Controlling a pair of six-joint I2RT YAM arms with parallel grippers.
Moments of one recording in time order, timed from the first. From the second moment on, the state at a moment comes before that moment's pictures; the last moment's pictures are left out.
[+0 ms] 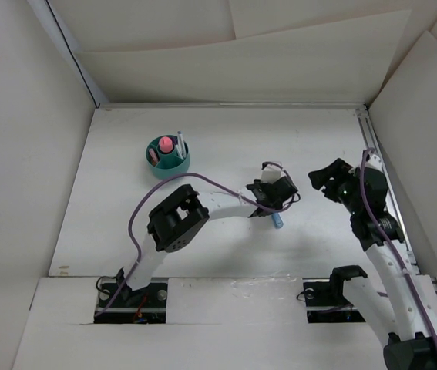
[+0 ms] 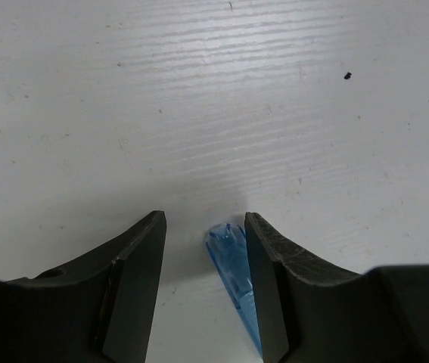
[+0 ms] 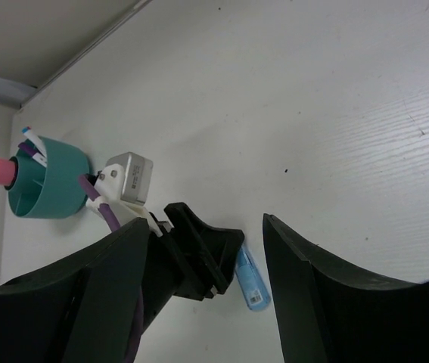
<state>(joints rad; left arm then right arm) -1.08 2.16 1.56 -0.36 -0.49 -0.82 0.10 0.72 0.69 -0.34 -0.05 0.65</state>
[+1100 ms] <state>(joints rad) -1.14 2.24 1.69 -0.45 -0.53 -0.84 0.10 0.60 0.66 -0.34 -0.09 0.63</state>
